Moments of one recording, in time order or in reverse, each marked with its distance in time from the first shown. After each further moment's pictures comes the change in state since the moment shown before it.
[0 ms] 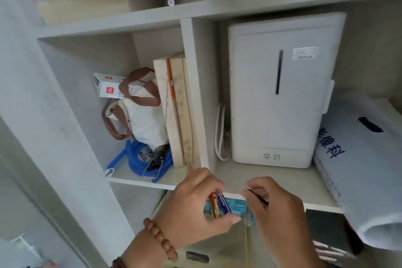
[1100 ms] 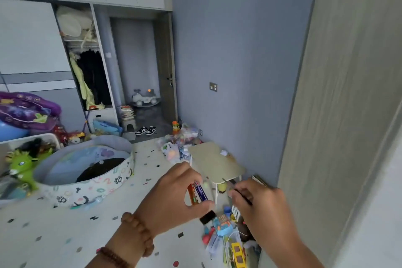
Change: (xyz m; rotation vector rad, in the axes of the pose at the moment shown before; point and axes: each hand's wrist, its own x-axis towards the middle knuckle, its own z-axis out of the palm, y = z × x) left_hand -0.596 -0.216 -0.486 0.511 0.308 -0.854; right_hand -0.297 -0.527 0.472 0.172 -0.563 -0.738
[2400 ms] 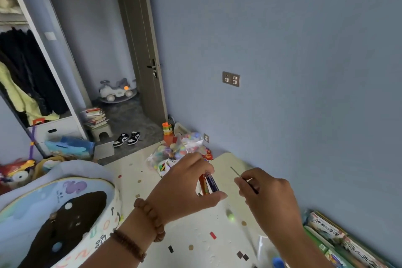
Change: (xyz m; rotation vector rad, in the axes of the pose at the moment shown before) left_hand 0.480 -0.628 0.062 -0.055 -0.154 0.169; right_hand 0.585 -0.052 0.486 0.006 0.045 0.327
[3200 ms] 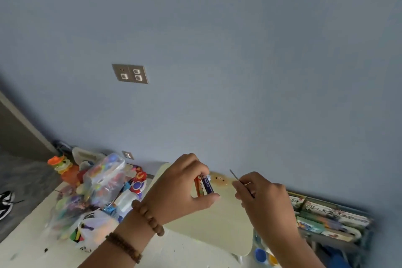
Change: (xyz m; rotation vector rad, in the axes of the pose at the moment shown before) left_hand 0.388 -0.165 0.214 -0.298 -0.262 0.515; right_hand 0.291 0.157 0.112 -0.112 0.259 0.571
